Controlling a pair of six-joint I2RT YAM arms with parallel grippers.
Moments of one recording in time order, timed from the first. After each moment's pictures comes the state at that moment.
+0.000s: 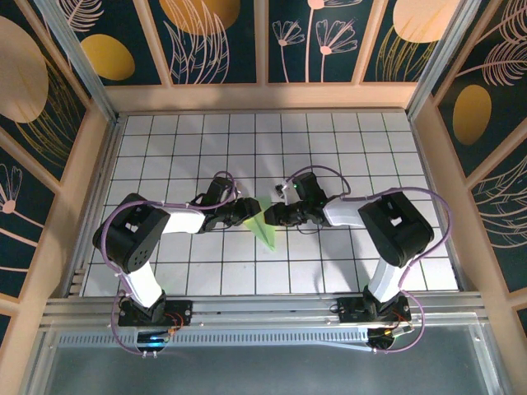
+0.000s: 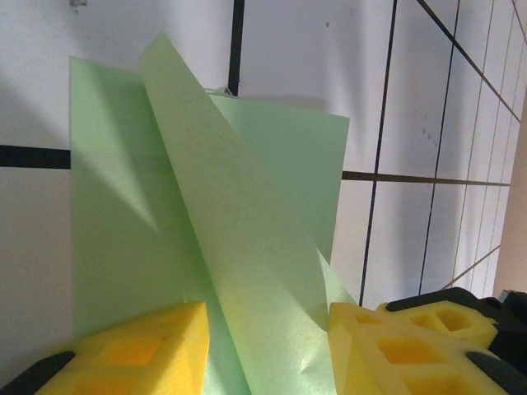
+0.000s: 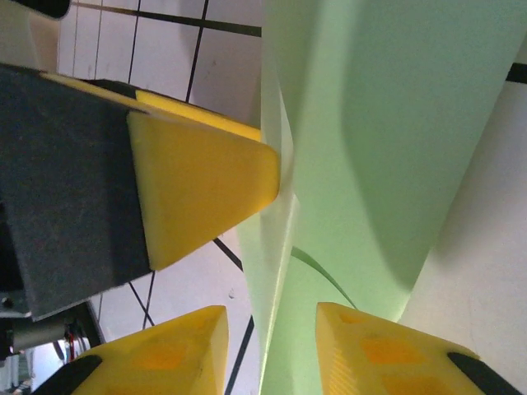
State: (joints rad) left arm -0.58 1.76 0.72 0.27 0.38 -1.00; right arm 0.60 1.75 0.78 0.13 -0.67 0.55
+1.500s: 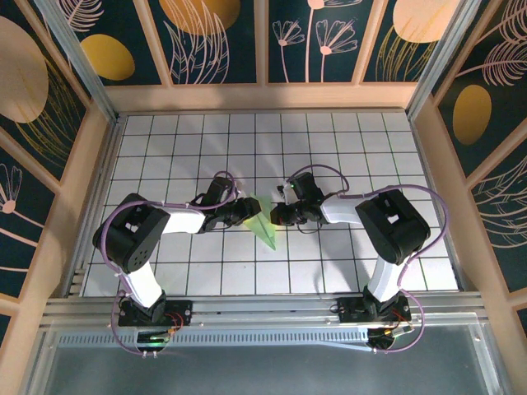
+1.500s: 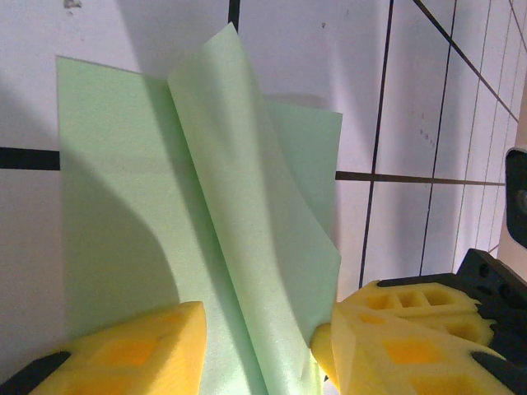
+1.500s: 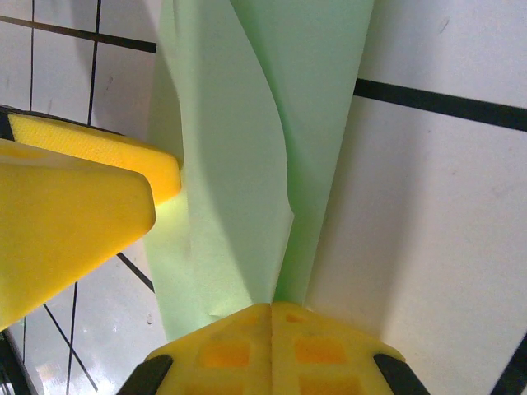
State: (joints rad) left arm -0.58 1.76 0.72 0.27 0.38 -1.00; right arm 0.61 1.78 0.82 0.02 -0.51 0.51
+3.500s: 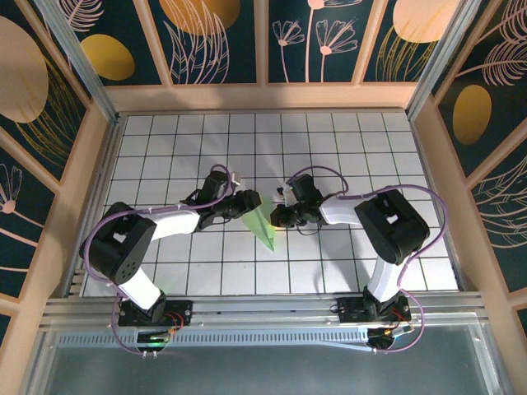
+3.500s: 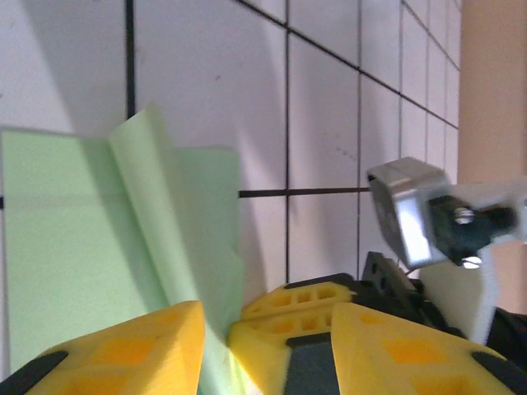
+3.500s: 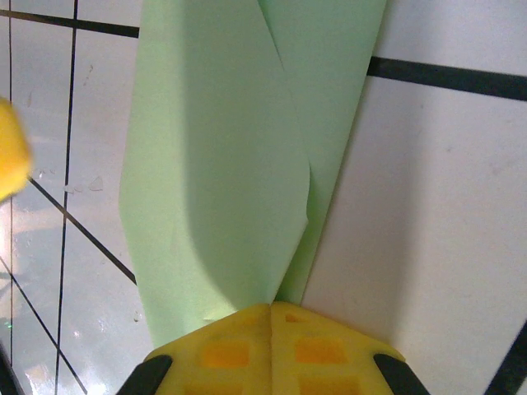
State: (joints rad) left arm -0.58 1.64 0.74 0.24 0.38 -0.97; right arm 0.62 1.78 0.81 0.01 -0.49 0.52
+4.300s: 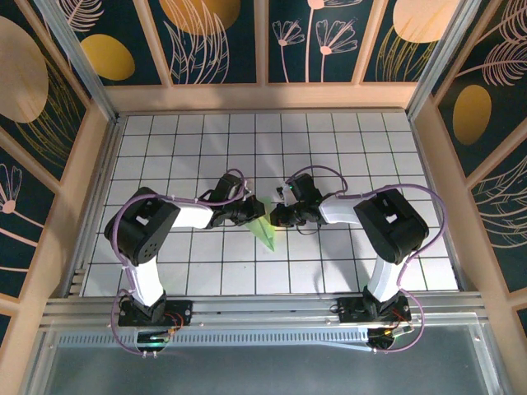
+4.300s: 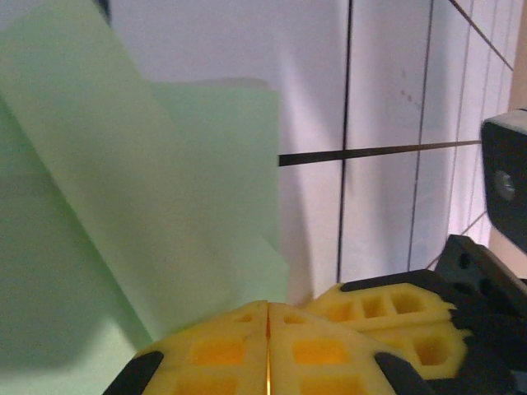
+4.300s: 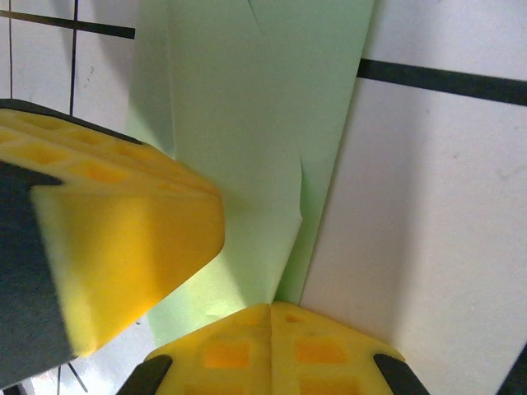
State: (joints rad) left arm -0.61 1.85 0.81 0.26 0.46 -0.94; right arm 0.62 1.79 0.82 0.00 -0.49 0.52
